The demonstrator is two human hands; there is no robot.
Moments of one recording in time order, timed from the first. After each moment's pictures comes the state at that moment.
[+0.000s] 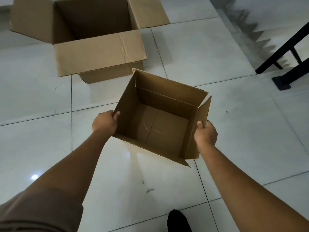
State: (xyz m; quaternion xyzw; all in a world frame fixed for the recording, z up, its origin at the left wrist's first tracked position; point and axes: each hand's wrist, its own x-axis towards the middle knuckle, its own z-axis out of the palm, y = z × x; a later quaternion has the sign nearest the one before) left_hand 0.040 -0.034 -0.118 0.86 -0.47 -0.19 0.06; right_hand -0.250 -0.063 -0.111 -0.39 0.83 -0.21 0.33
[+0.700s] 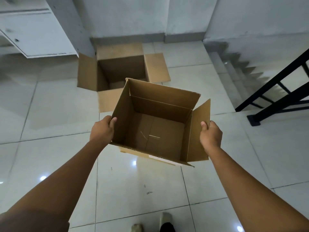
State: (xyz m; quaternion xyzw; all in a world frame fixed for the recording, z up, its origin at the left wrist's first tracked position) left_hand 0.054 -0.007 0.191 0.85 -0.45 -0.20 0.18; right_hand -0.259 -0.093 0.194 -0.50 0.78 -0.23 0.31
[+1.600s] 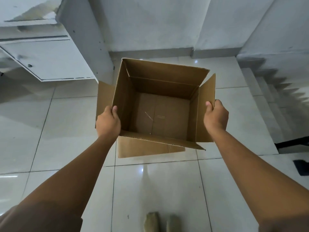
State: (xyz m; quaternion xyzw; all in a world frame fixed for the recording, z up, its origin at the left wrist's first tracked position) left_hand 0.264 -0.266 0.195 0.90 -0.33 -0.11 0.27; right_hand -0.002 -0.394 0.199 -0.59 0.72 -0.27 0.23
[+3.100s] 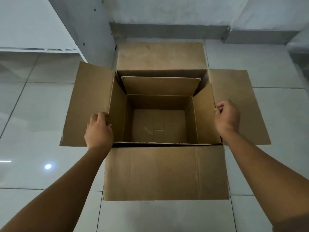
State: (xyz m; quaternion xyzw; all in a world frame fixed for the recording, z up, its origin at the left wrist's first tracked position) left_hand 0.377 -0.336 -0.080 0.92 -0.33 -0.08 0.17; right_hand 0.091 -0.544 -0.089 -0.70 0.67 -0.19 0.18
